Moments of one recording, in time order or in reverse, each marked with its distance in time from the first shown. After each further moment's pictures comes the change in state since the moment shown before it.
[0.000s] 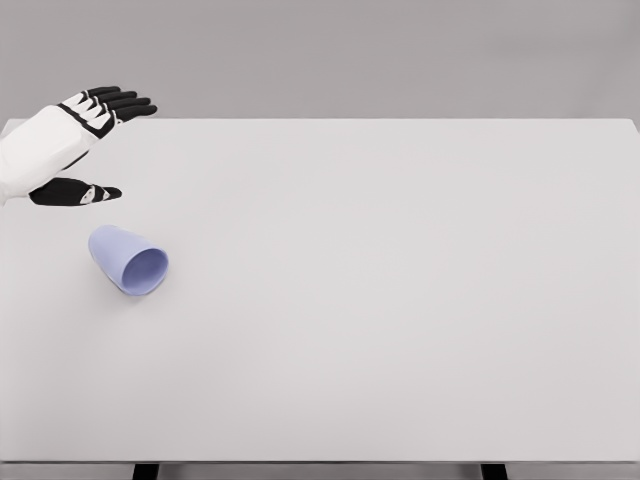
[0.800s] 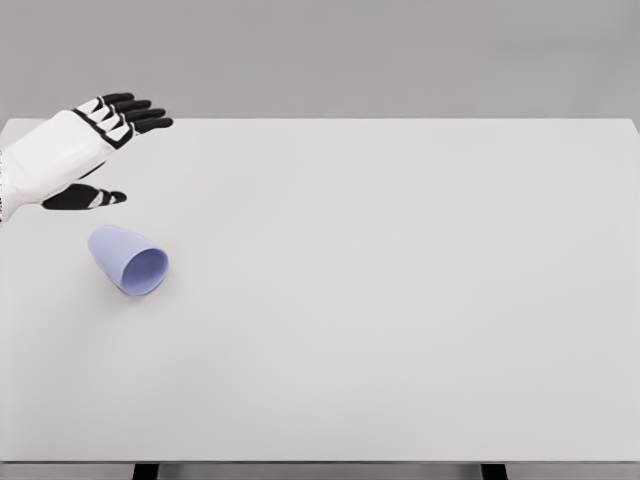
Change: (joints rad) left arm 0.009 -0.006 -0.003 -0.055 -0.114 0.000 0.000; right arm 0.000 0.000 -0.001 0.001 -0.003 0.001 0.000
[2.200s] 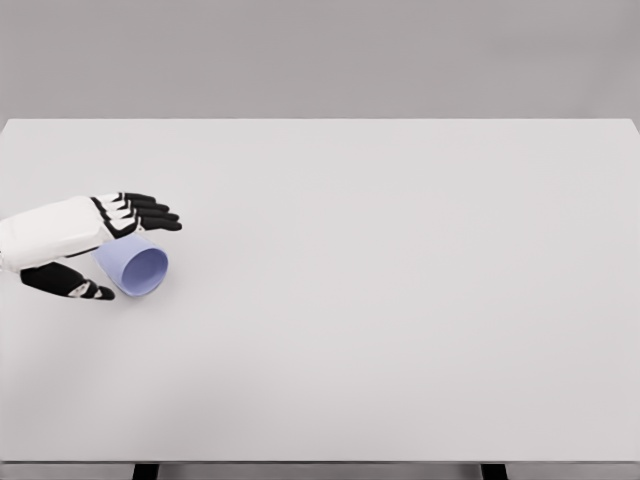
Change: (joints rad) left arm 0.026 0.462 -0.359 -0.112 0.461 0.000 -0.003; right arm 0.000 0.000 0.000 0.000 0.000 0.000 0.000
